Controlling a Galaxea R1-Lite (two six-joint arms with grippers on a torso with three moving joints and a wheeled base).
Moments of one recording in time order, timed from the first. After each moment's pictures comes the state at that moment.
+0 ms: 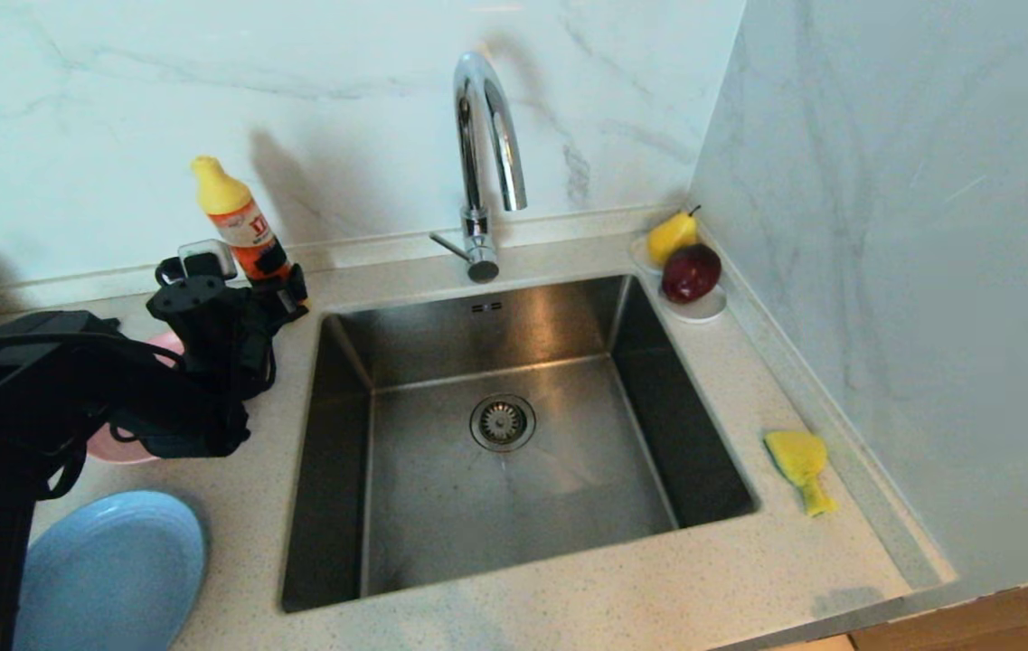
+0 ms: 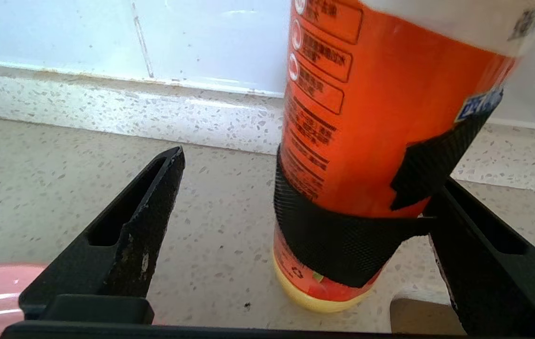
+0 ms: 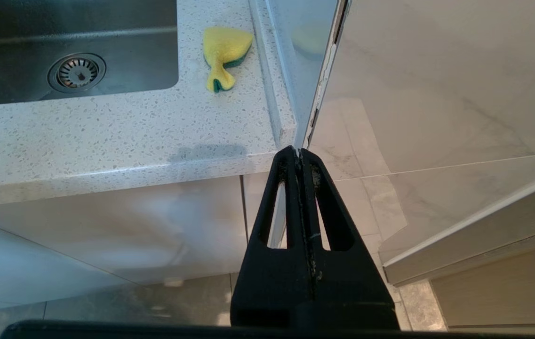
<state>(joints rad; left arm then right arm) 0.04 2.36 -1.33 -1.31 0.29 -0.03 0.00 0.00 0.00 0.00 0.01 0.00</state>
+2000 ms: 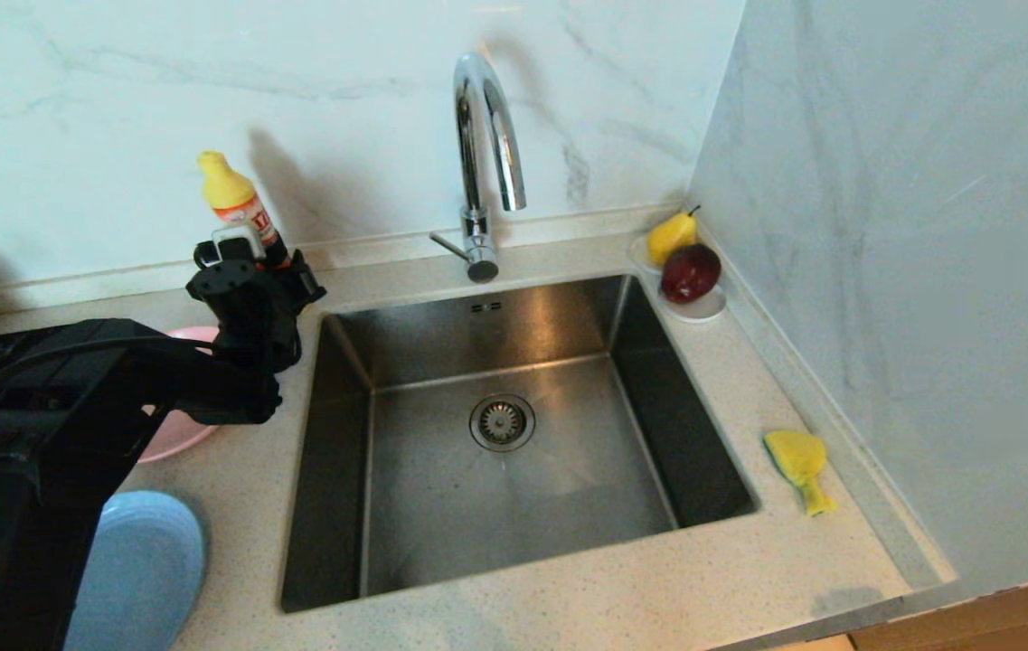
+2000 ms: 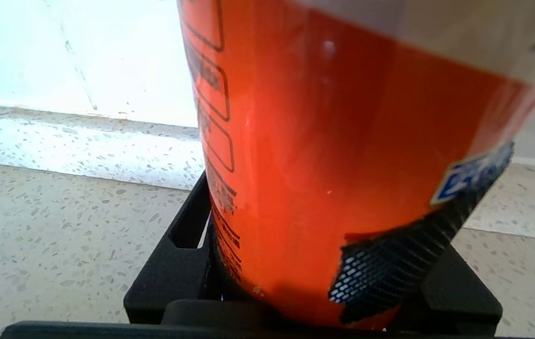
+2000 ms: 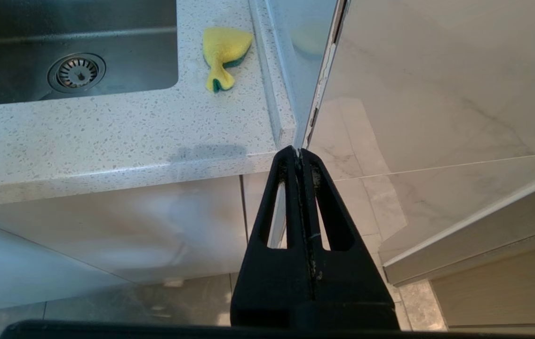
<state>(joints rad) 0.02 2.52 -1.68 -1.17 0.32 0.00 0.00 0.00 0.00 0.00 0.01 0.00</state>
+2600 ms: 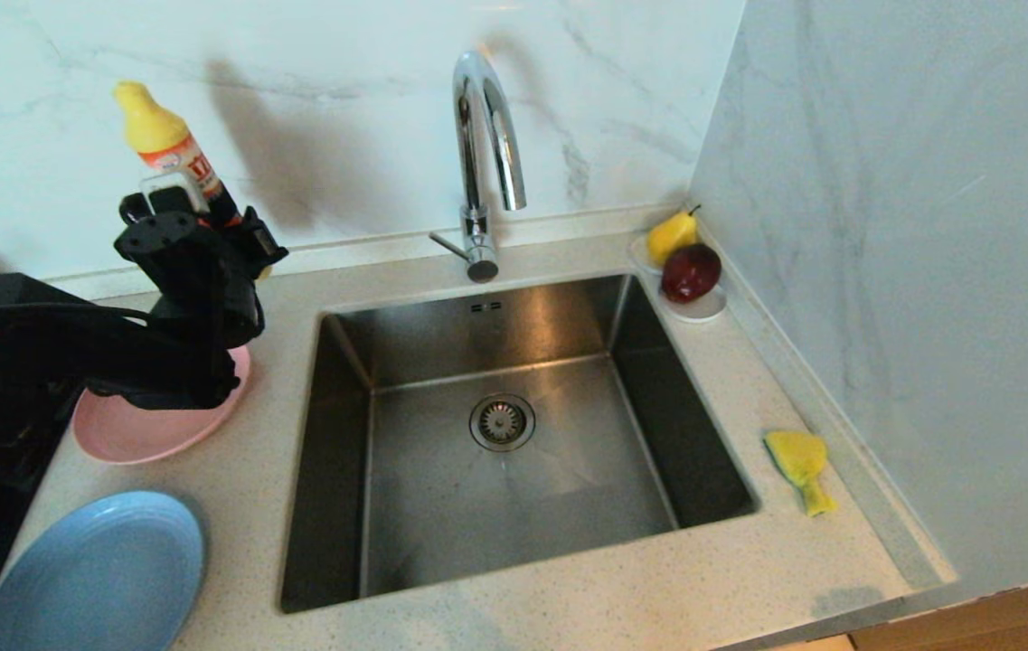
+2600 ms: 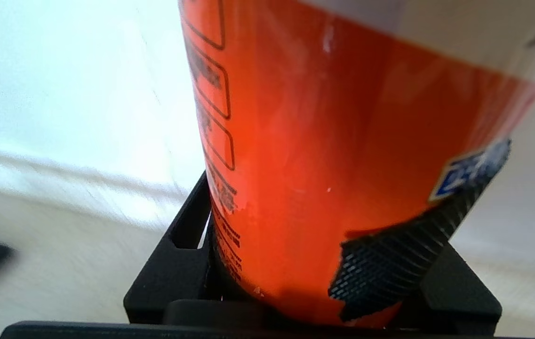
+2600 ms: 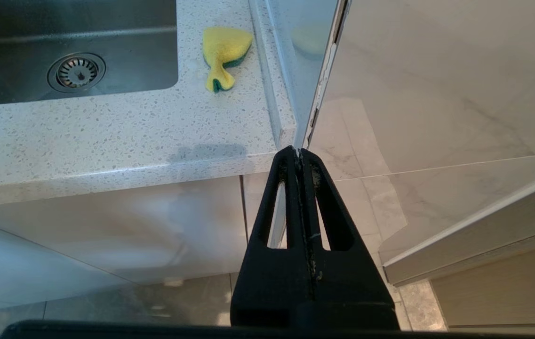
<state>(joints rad) 0.02 2.24 -1.44 -1.21 0.40 0.00 0.00 0.00 0.00 0.00 0.01 0.00</state>
